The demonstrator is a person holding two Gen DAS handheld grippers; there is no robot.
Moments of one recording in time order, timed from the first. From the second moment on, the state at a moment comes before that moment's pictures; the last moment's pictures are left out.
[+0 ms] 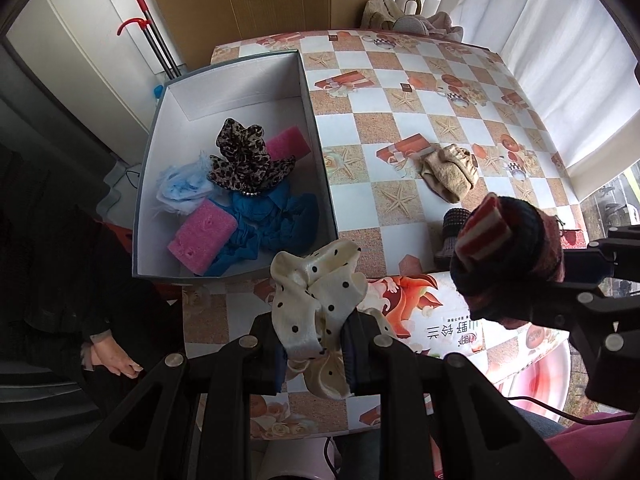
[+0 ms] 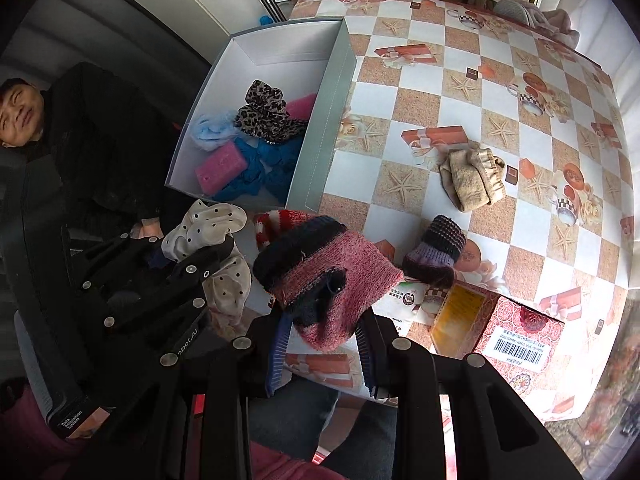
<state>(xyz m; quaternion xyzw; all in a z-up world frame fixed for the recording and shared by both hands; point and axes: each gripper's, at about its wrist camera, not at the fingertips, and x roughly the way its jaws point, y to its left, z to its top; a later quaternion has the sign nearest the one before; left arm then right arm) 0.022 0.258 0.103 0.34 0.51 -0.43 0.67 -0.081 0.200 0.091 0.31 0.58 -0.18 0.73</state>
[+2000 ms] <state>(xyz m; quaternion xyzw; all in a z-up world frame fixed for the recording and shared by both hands) 0.138 0.215 0.095 0.30 0.52 -0.36 0.71 0.030 0.157 0.103 0.26 0.57 -0.16 0.76</state>
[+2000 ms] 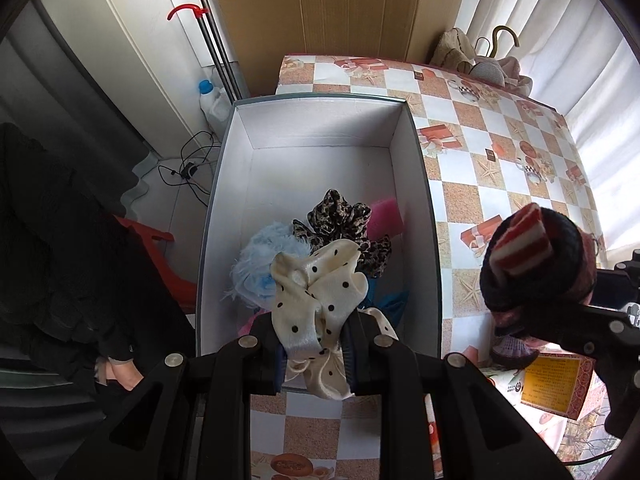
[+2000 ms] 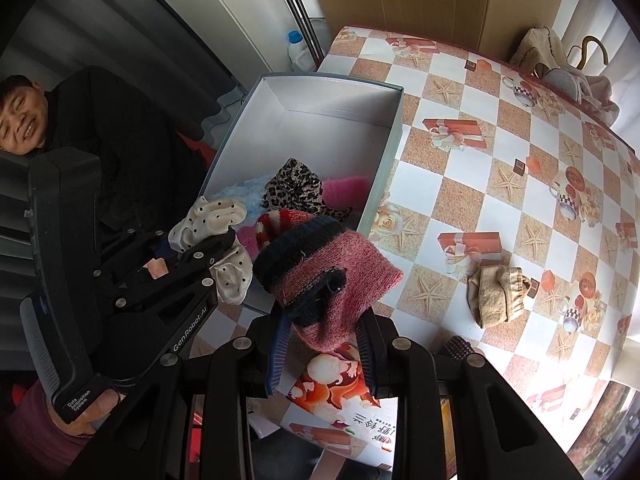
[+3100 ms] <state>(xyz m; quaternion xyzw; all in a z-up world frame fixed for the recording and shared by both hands) 0.202 0.184 0.042 0.26 0.58 -0.32 0.70 0.124 0.107 0.059 0.24 0.59 -0.17 0.75</state>
